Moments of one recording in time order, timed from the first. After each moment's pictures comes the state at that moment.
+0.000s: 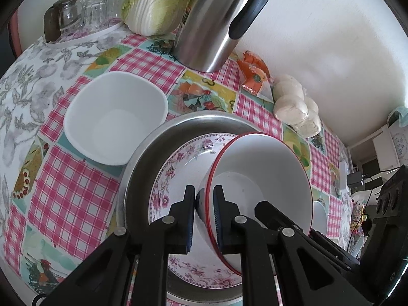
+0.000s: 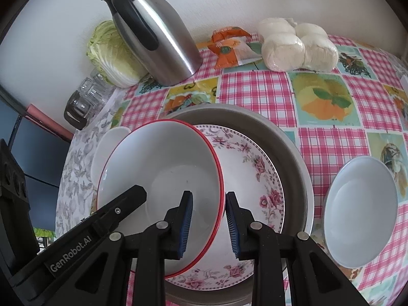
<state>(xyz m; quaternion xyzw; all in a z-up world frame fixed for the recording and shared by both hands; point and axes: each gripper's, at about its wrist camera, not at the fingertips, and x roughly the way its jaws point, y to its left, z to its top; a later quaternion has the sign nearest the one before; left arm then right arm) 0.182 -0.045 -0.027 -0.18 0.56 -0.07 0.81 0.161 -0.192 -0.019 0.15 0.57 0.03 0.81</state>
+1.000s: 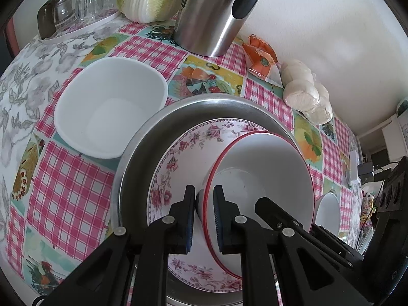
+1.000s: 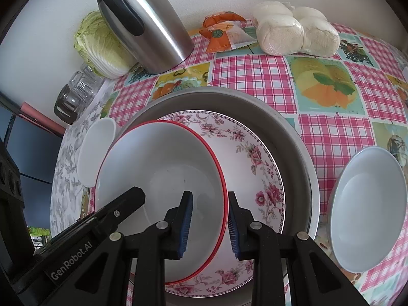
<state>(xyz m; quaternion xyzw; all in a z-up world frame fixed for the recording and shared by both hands) 0.186 -0.053 -0.048 -0.15 0.58 -0.07 0.80 0.164 -0.193 -0.041 0.16 0.59 0.02 0.79</state>
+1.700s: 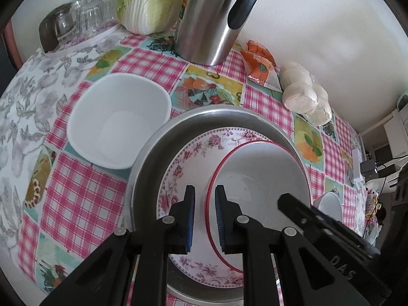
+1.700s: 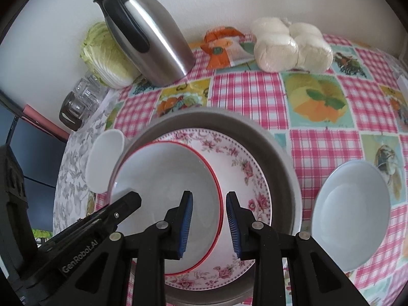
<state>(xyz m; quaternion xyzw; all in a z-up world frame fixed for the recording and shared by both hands) 0.183 -0.048 -0.028 -0.12 0.57 -0.06 0.81 0.160 -0.202 -0.013 0.15 0.57 0.02 0.81</state>
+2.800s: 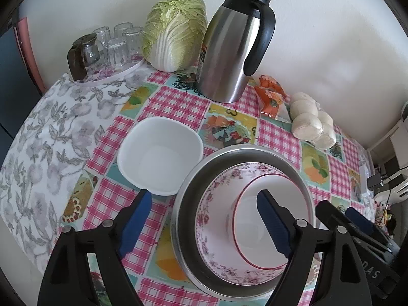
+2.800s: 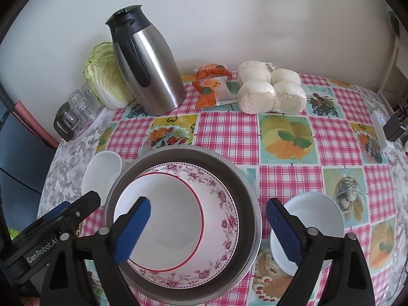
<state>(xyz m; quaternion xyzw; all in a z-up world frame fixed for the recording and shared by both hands) 0.176 -0.024 0.021 -0.09 0.52 -0.01 0.85 0.155 -0.205 0.038 0.09 0.53 -0.03 0.85</state>
